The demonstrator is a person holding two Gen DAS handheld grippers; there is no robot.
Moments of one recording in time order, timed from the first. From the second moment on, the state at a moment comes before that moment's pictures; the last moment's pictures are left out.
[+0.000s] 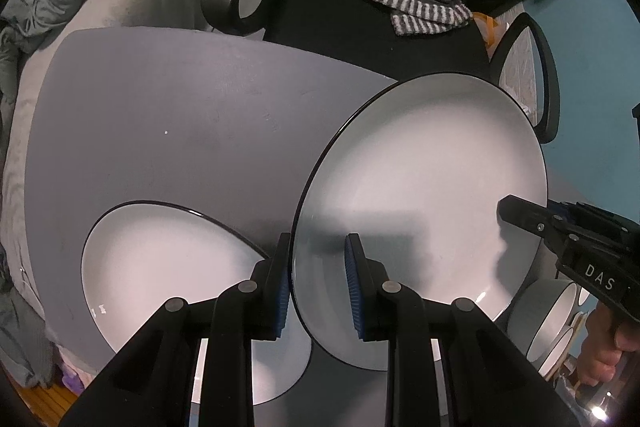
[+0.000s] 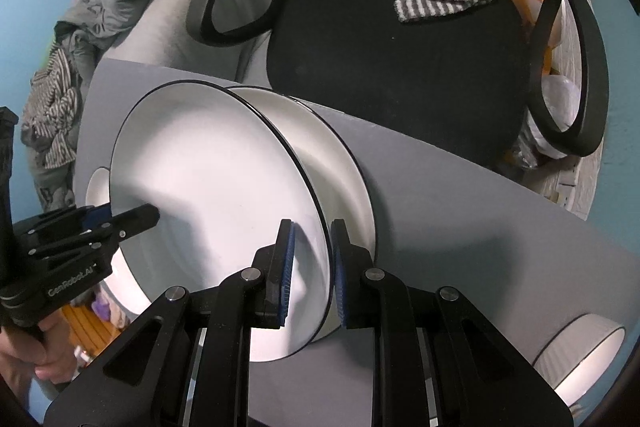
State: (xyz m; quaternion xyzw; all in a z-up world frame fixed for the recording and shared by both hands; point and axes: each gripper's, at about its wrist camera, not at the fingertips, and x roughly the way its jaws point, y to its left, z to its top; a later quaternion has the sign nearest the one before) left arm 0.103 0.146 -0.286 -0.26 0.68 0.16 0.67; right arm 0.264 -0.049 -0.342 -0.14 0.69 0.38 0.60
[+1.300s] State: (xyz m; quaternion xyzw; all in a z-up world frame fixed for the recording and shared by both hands) left arm 0.102 0.137 -0.282 -0.22 0.69 0.15 0.68; right arm 0.261 -0.035 -0.344 -0.20 0.75 0.31 0.55
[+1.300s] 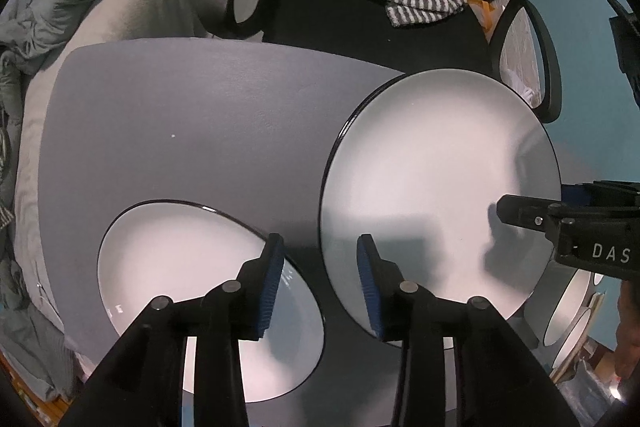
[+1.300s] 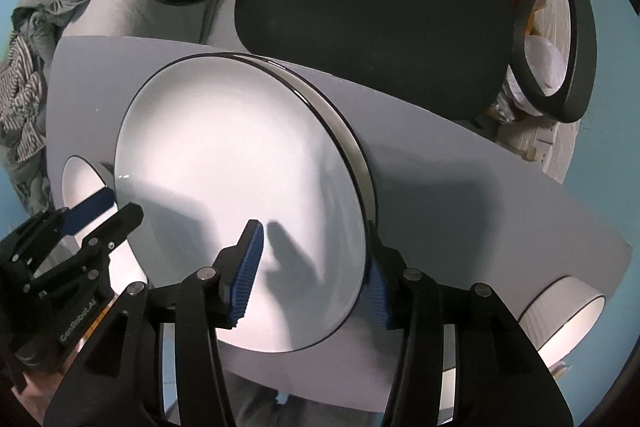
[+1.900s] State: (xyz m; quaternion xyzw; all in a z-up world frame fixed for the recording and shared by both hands) left arm 0.066 0.123 -0.265 -0.23 0.67 0.17 0.68; right arm 0.243 -0.047 -0.333 -0.23 0.72 0.31 0.58
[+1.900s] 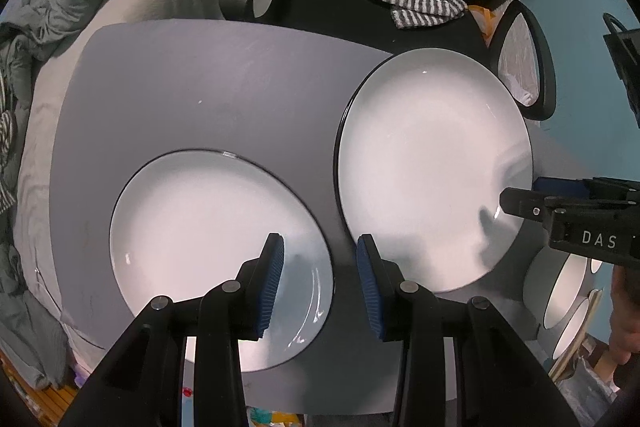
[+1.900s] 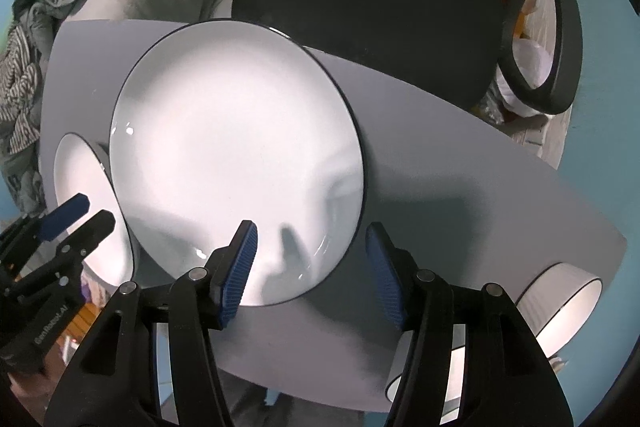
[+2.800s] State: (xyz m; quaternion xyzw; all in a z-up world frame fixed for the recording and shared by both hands) left arm -0.032 0.169 -0.245 -0.30 0.64 0.23 0.67; right arm 0.183 -0.017 -0.287 -0.30 0.64 0.38 0.60
